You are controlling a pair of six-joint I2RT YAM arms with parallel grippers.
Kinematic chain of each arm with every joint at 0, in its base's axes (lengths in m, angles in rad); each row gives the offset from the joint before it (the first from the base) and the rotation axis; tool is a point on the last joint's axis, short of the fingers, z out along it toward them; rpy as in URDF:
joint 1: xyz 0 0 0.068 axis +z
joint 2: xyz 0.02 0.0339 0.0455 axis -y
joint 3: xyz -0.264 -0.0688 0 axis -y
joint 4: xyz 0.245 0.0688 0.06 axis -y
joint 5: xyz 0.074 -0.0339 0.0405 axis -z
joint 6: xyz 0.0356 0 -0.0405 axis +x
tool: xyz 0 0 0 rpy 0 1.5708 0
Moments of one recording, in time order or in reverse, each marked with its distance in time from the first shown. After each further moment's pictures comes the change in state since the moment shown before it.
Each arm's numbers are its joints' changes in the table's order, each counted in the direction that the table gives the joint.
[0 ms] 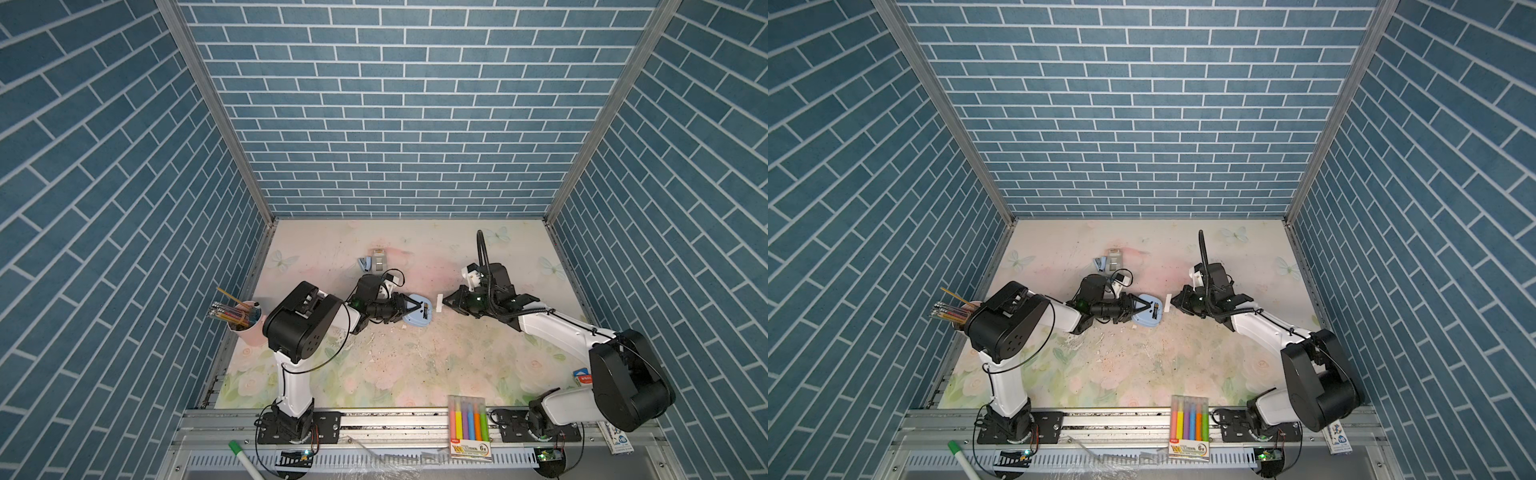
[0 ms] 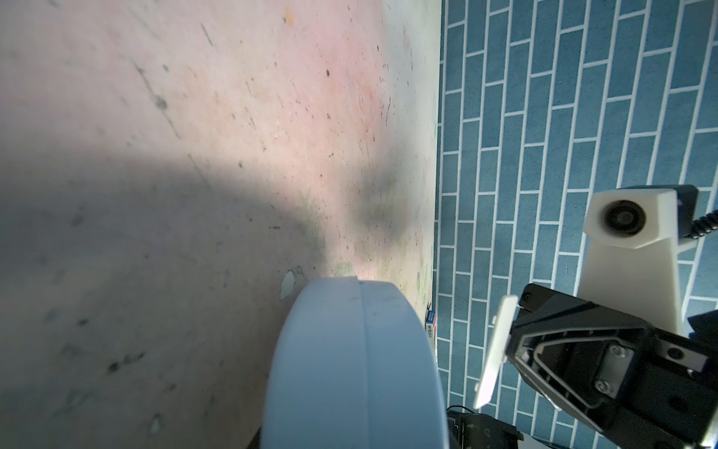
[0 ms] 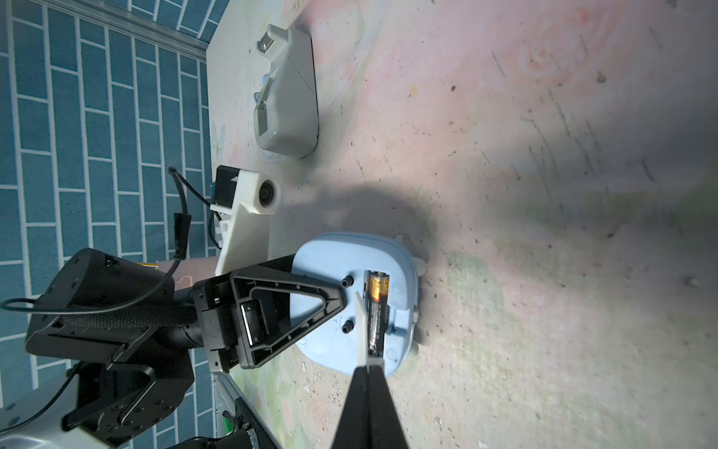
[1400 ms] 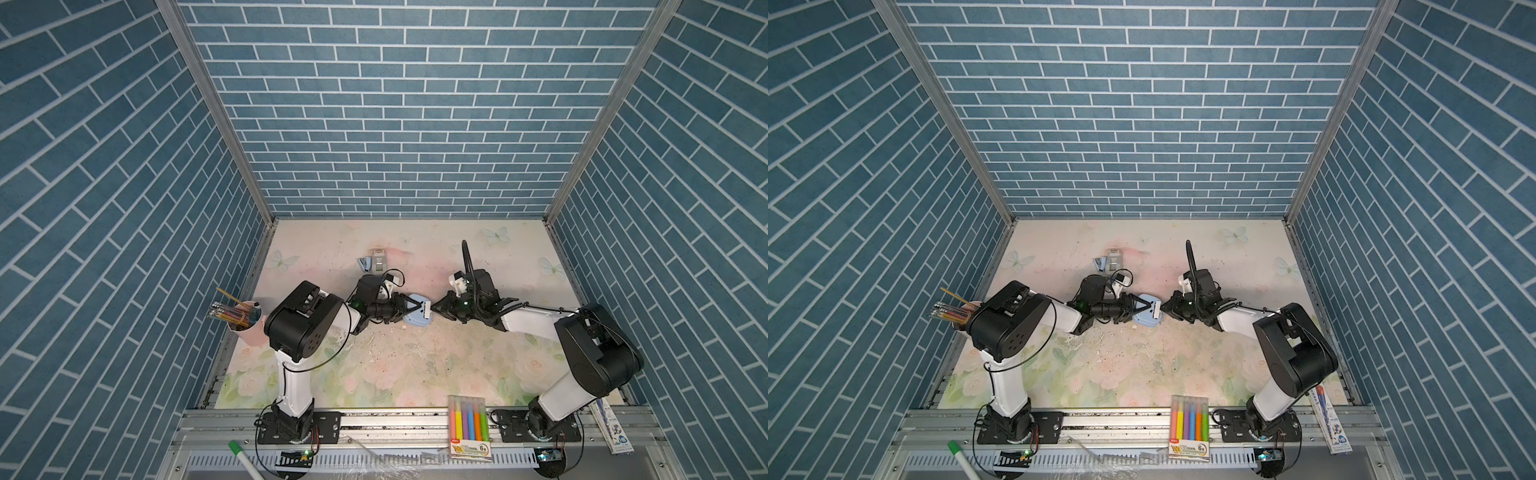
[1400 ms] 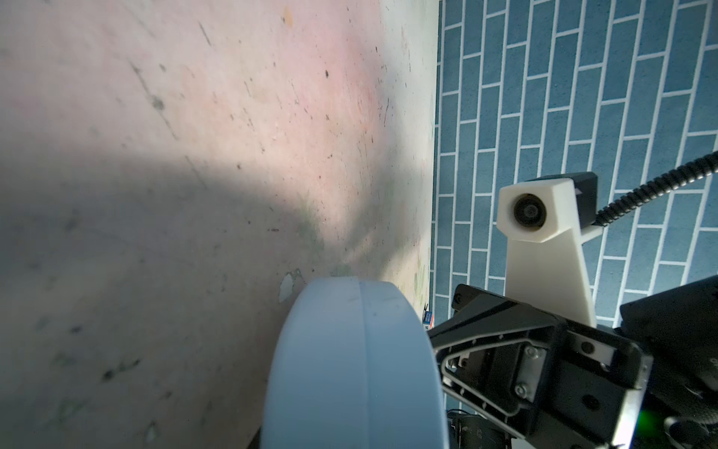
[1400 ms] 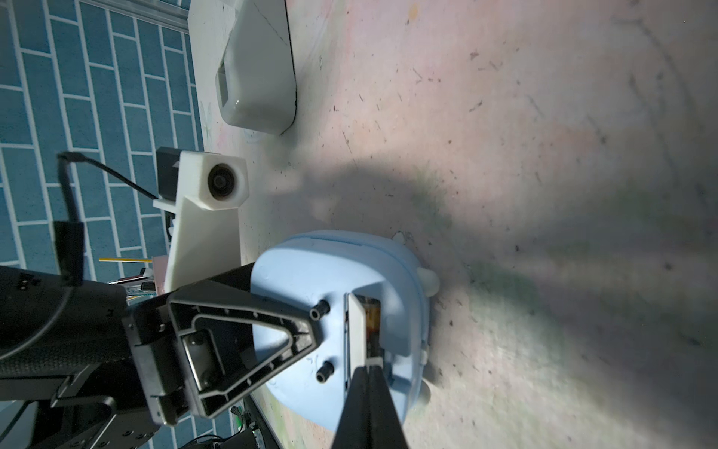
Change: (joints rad) left arm 0.000 -0.012 -0.001 0.026 0.004 -0.015; right arm 0.051 -0.196 -0.024 0.216 -0.048 0.086
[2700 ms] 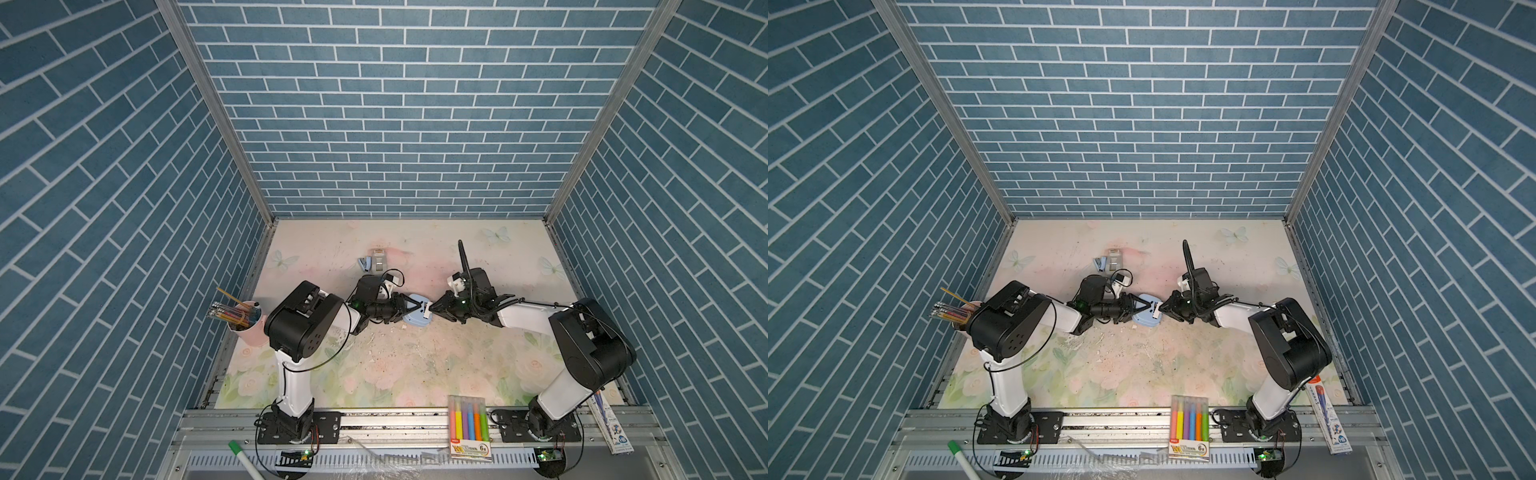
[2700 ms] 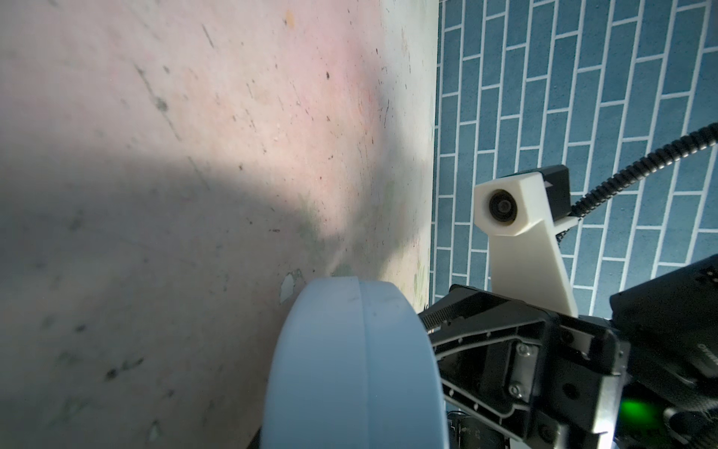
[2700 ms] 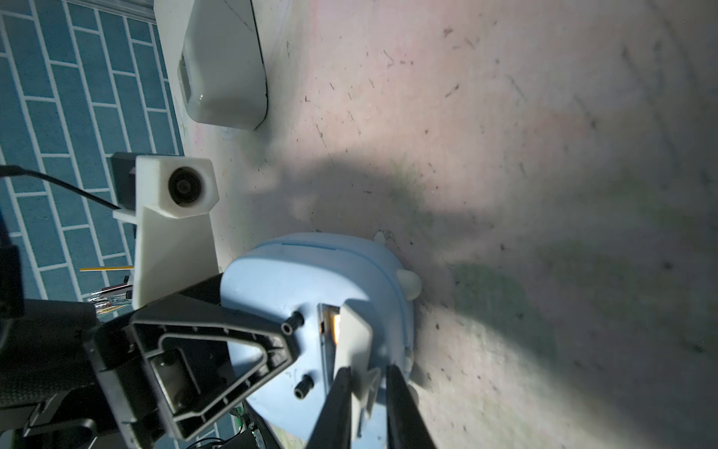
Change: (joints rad) left arm 0.001 0.000 -0.003 0.005 -0.001 -0.003; right arm 0.001 -0.044 0.054 -0.075 -0.002 -0.002
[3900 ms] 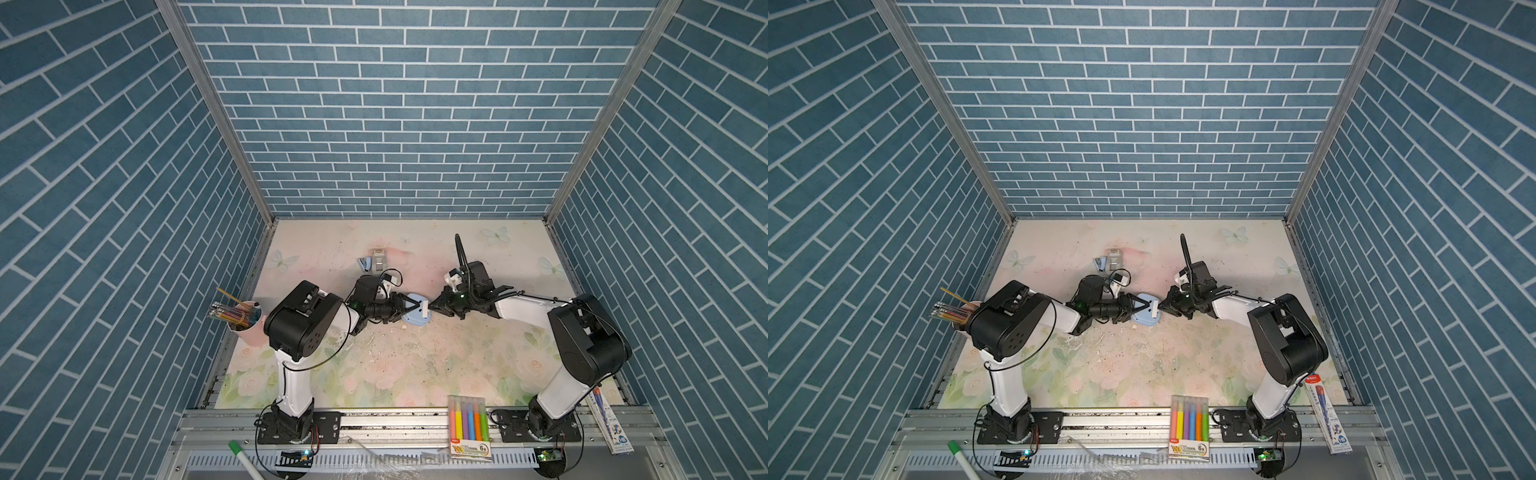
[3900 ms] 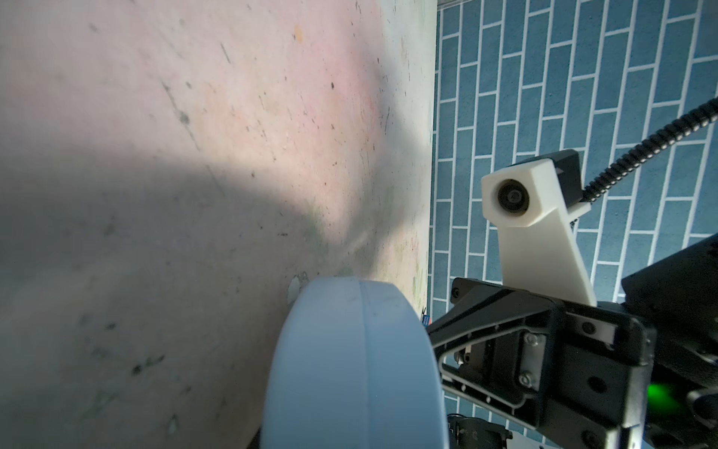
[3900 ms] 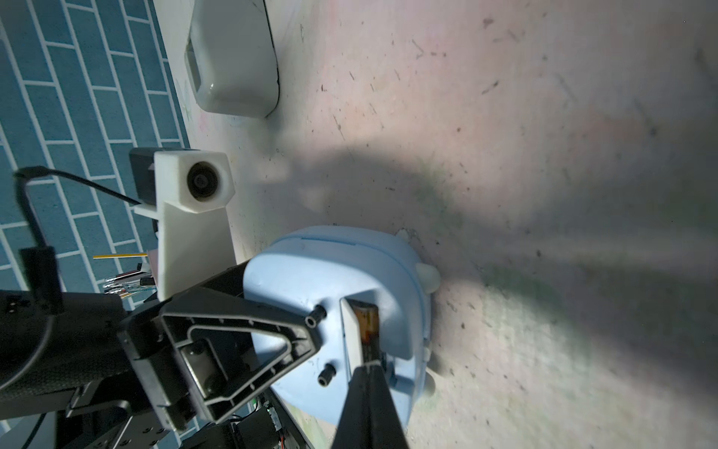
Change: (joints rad) left arm 0.012 -0.008 -0.019 0.043 0.010 -0.016; right arm -0.014 -0.032 0.090 -0.119 -0.082 -0.030
